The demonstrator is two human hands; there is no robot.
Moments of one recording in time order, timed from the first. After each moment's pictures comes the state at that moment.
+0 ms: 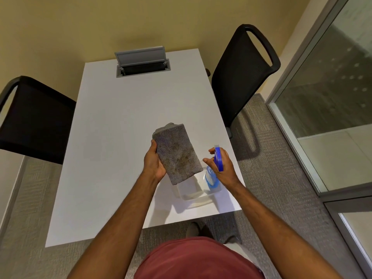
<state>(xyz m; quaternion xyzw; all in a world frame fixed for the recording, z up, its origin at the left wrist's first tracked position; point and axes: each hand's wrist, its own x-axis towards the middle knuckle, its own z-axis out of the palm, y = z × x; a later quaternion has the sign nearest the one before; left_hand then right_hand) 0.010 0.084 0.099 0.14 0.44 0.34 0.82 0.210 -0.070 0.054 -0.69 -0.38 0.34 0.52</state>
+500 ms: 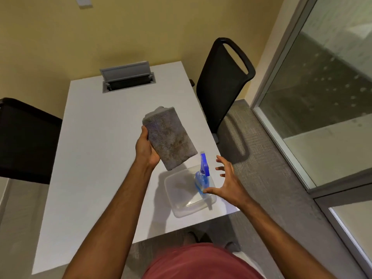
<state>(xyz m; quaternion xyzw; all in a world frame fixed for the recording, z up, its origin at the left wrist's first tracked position) 0.061 0.109 0.163 0.20 0.38 0.37 0.82 0.233 -0.142 0.084 -0.74 -0.44 0.32 0.40</state>
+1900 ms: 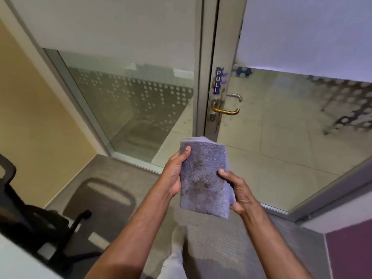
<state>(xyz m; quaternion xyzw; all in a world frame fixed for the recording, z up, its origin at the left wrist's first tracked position) 0.583 -0.410 0.243 0.48 0.11 -0.16 0.85 0.539 -0.600 0.236 -0.37 0.03 0.28 0.89</state>
